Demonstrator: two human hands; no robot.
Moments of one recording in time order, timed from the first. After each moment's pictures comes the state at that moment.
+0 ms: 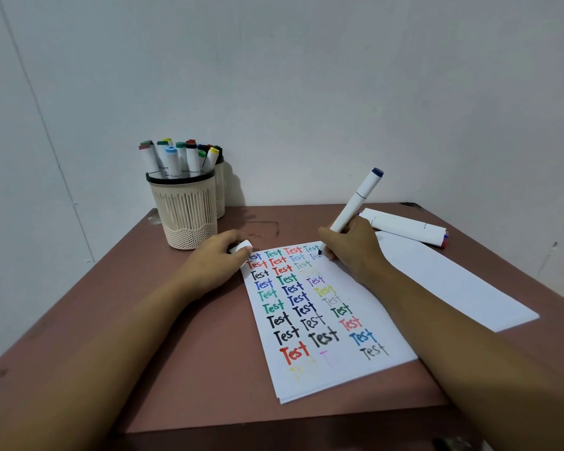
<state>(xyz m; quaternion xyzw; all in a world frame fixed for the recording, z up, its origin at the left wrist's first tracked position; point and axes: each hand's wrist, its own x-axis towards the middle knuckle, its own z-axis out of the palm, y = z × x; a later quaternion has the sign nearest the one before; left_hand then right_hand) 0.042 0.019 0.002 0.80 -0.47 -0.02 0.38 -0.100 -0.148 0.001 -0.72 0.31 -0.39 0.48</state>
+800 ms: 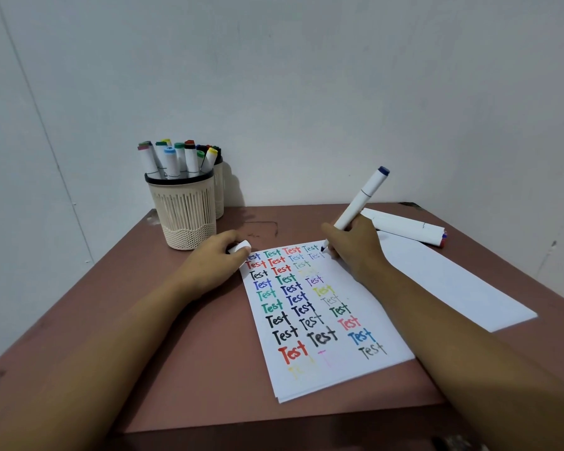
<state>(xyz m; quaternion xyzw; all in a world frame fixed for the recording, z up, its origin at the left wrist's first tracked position) 0.040 0.020 0.004 0.80 -0.47 -0.03 0.38 -0.102 -0.146 0.005 -0.69 0.33 -0.41 0.50</state>
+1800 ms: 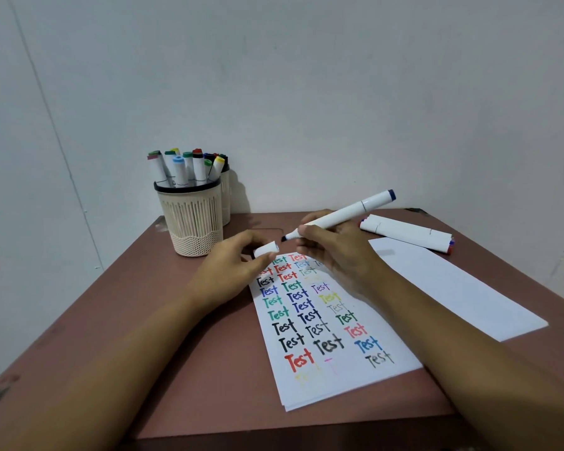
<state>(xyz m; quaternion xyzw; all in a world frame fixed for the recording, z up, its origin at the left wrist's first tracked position) 0.025 0.020 0.004 0.70 -0.55 0.00 0.47 -0.101 -0.116 0.019 -0.62 0.07 -0.33 0.71</state>
